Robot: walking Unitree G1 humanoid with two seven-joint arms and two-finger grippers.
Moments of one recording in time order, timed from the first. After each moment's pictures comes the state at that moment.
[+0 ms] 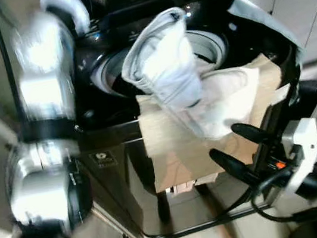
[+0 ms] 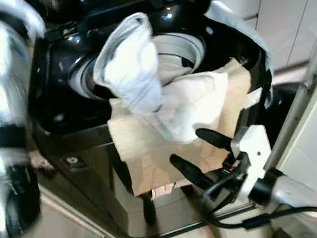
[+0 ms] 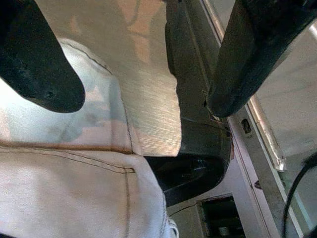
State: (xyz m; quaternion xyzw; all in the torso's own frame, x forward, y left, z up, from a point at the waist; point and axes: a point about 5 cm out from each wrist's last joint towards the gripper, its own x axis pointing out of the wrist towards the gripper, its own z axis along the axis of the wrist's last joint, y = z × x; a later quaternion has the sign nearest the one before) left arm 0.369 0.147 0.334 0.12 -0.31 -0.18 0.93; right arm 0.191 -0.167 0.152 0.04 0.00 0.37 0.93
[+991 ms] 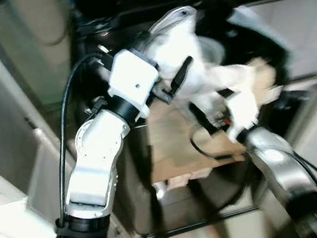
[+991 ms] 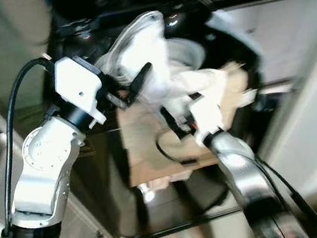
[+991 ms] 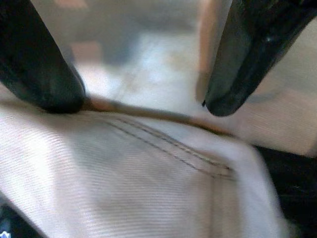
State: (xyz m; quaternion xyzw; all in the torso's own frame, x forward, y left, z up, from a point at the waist) left arm 0.286 0.079 0.255 0.13 -0.24 -0.29 0.92; right arm 0.325 -0.138 0.117 -0.09 -0.08 0.22 0.97
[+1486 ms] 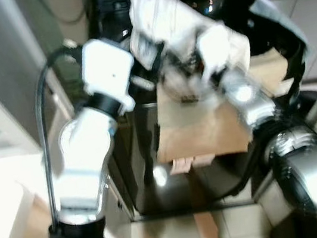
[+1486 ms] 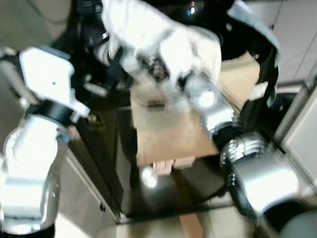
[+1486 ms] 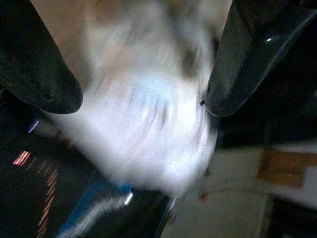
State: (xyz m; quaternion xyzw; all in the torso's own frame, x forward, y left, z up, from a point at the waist) left arm 0.281 0.096 0.266 0.13 -0.26 -0.23 0.93; right arm 0.400 -0.113 0.227 -0.15 -0.19 0.18 0.95
